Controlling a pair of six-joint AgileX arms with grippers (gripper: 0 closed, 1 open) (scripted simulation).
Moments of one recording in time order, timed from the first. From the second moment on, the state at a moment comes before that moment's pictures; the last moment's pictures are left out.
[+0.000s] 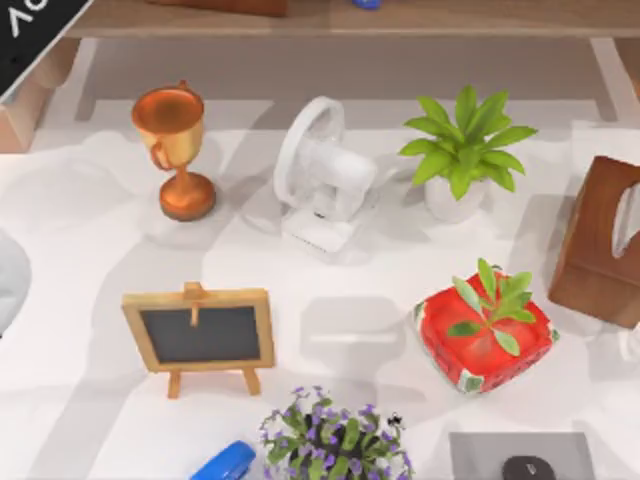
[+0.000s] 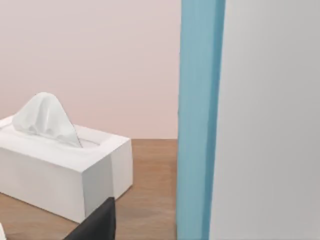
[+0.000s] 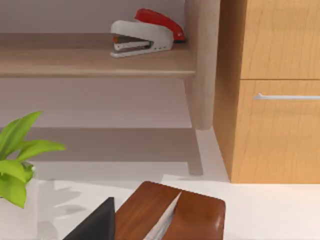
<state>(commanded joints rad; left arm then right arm) -0.59 2.17 2.39 -0.20 -0.54 0.01 0.00 0.00 0.00 0.00 0.00 0.00</state>
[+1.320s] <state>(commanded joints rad) -0.58 2.19 2.42 -0.21 -0.54 0.01 0.00 0.00 0.00 0.00 0.00 0.00</state>
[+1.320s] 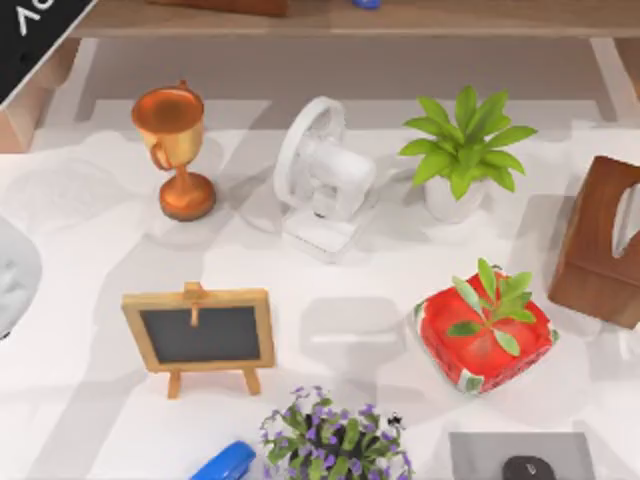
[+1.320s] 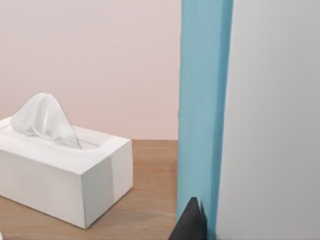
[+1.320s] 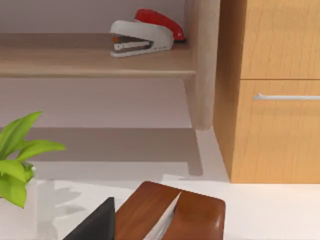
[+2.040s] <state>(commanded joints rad) -0.62 2.07 2.28 -0.19 -0.57 0.01 0.00 0.00 0.00 0.00 0.00 0.00</state>
